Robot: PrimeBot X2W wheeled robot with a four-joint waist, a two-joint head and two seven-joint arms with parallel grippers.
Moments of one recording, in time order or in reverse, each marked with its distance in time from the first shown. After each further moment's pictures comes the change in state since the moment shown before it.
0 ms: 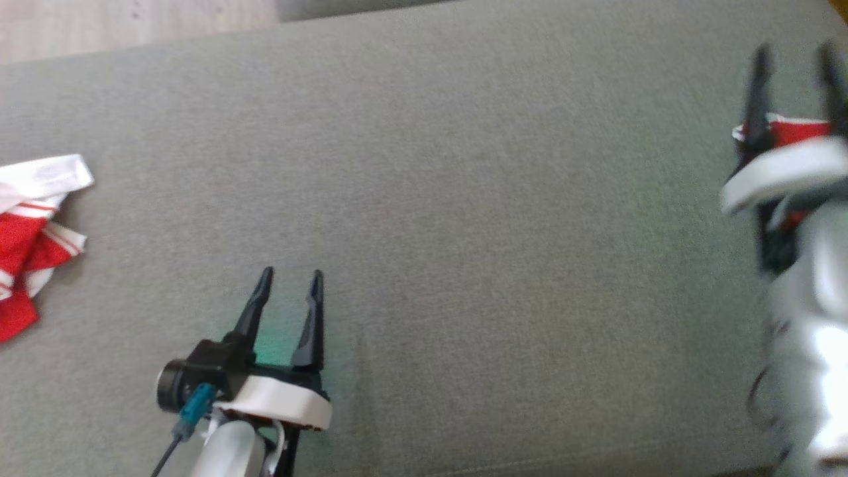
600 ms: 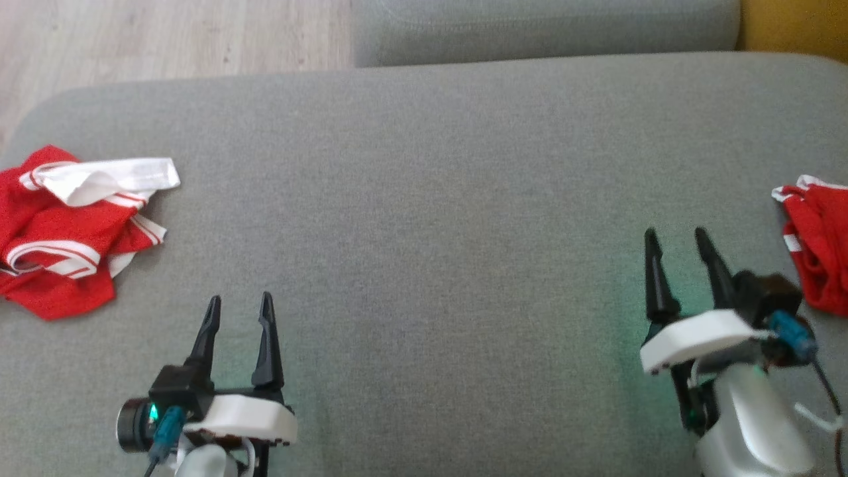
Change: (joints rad) left arm 0.056 -0.001 0.132 0.020 0.047 0.082 0.000; right arm 0.444 0.131 0.144 -0.196 0.158 0.000 0.000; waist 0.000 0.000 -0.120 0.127
